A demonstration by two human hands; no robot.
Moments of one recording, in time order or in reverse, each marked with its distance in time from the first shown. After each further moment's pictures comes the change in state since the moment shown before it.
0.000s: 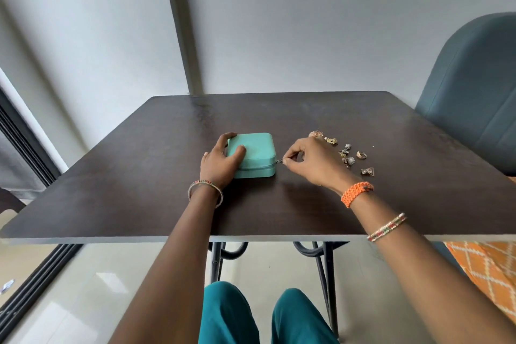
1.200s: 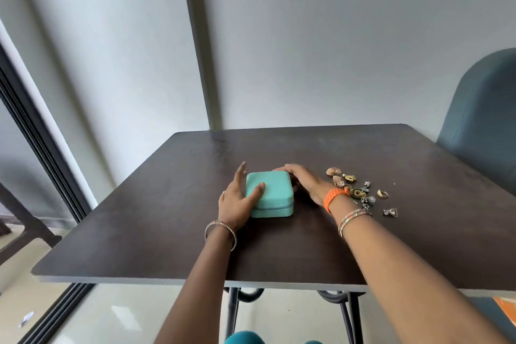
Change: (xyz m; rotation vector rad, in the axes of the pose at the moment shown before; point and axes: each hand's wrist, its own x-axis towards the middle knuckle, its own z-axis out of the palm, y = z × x) left_hand -0.004 0.004 -0.010 -0.012 -0.063 0.039; right_hand 0.083 -0.004 0.048 0.877 -0.322 0.375
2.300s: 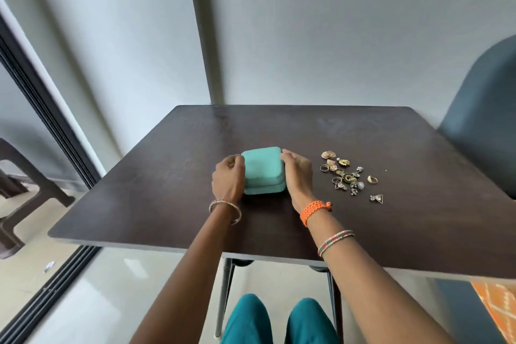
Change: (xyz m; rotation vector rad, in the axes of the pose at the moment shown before) left_hand -0.004 0.026 0.004 -0.155 0.308 -0.319; right_hand -0.060 -0.010 0.038 0.210 0.464 -0.138
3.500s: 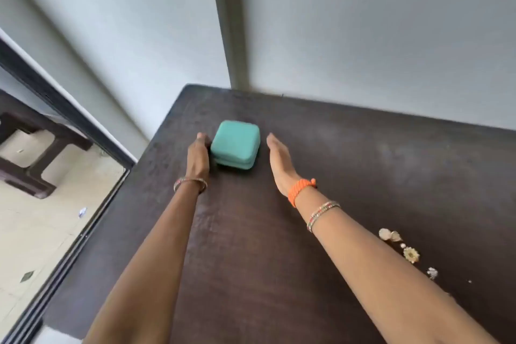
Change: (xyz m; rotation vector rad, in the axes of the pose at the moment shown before) left_hand 0.276 -0.031 -0.027 -0.209 -0.020 -0.369; right_hand 0.204 -0.014 0.165 0.003 -0.355 0.529
